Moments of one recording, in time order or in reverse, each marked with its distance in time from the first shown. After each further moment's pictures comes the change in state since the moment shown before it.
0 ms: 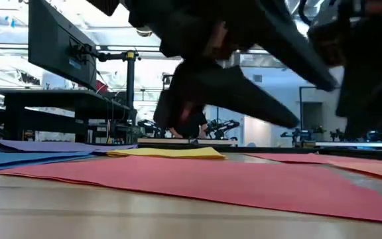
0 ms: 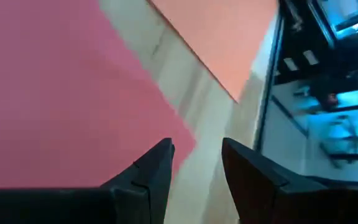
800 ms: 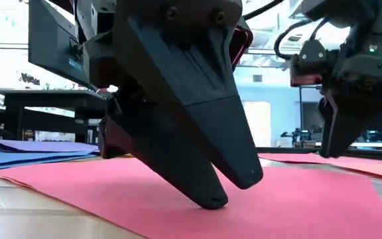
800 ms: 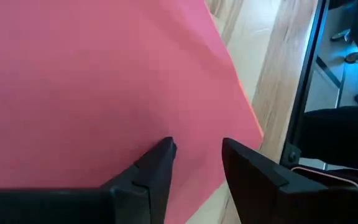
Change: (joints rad) left arm -0.071 0.024 0.001 -0.217 0.088 0.032; right arm -0.135 0.057 0.000 -0.130 -0.055 -0.524
